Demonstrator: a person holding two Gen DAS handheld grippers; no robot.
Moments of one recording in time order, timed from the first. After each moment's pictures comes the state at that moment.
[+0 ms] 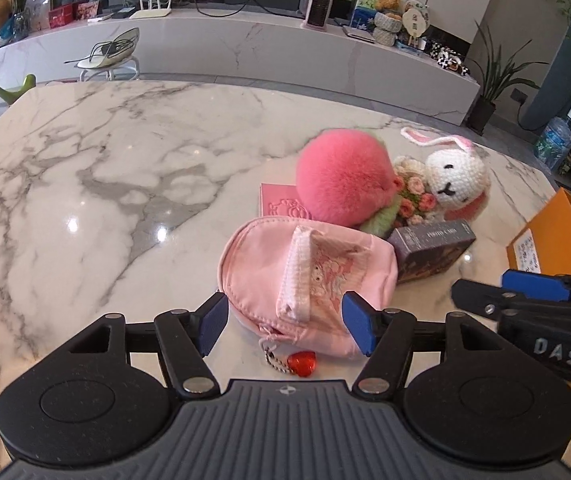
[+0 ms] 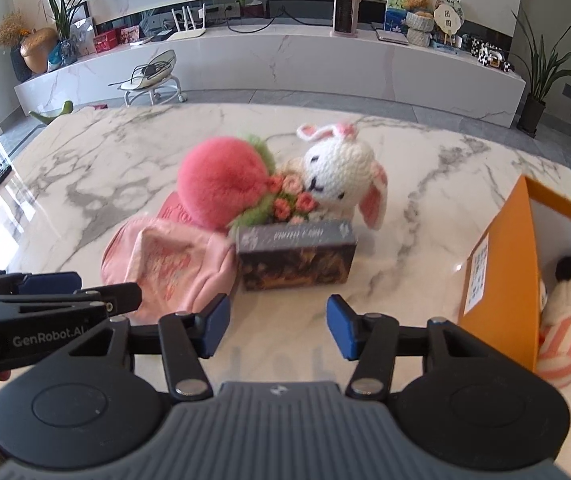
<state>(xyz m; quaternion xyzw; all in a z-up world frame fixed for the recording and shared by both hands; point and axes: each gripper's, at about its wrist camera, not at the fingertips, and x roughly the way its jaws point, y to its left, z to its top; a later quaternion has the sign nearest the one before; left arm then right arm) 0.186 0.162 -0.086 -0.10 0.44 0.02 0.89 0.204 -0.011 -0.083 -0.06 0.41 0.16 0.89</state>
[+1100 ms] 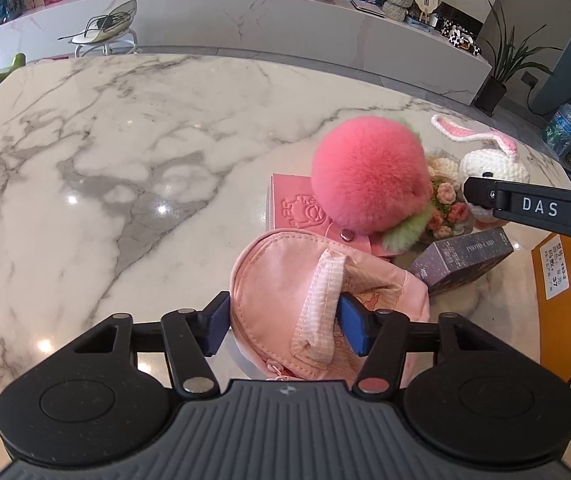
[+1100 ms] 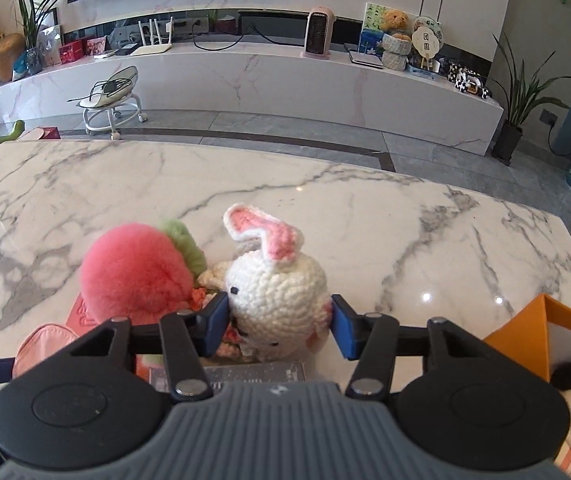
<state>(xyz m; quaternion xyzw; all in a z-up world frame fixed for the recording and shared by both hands) 0.218 0.171 -0.104 -0.10 0.48 0.02 0.87 0.300 0.004 -0.090 -0.08 0.39 0.11 0.91</state>
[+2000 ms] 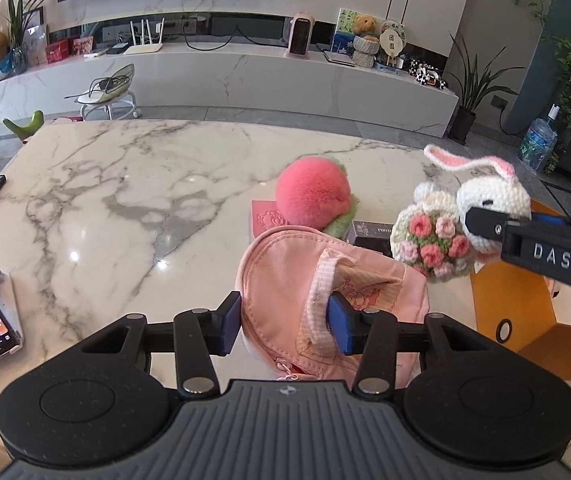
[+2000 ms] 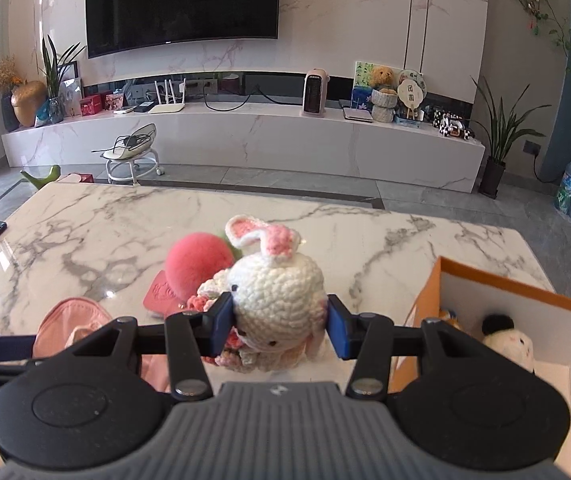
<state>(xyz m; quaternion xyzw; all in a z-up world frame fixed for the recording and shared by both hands) 0.115 0.145 -0.029 -0.07 0.40 0.01 0.91 0.155 -0.031 -0.022 -0.05 0.31 0.12 0.94</state>
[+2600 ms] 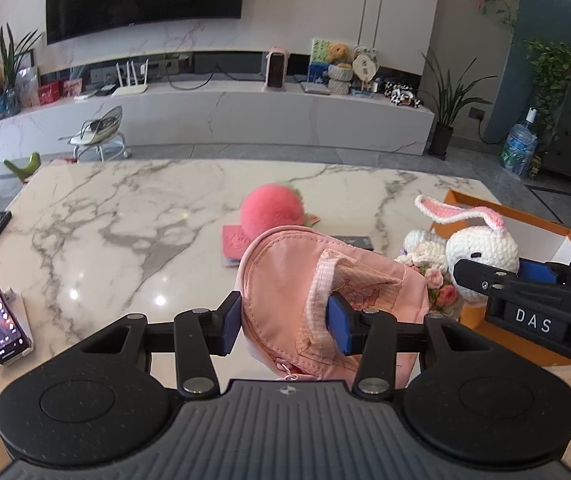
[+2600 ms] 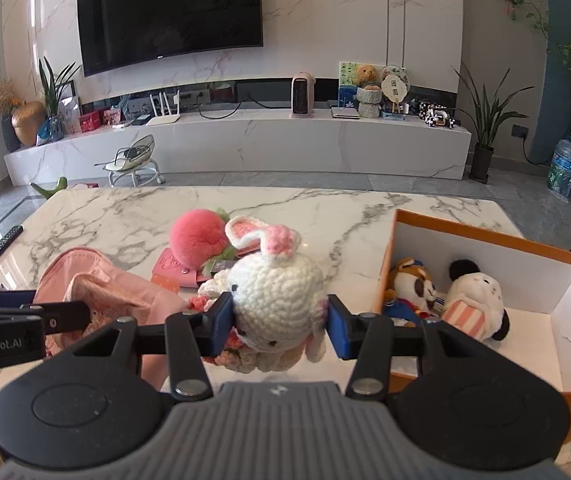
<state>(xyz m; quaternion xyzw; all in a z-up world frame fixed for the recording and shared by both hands) 0.070 0.100 0.007 -0.04 0.35 -0.01 0.94 0.087 -0.079 -0.017 -0.02 0.30 0.12 0.95</state>
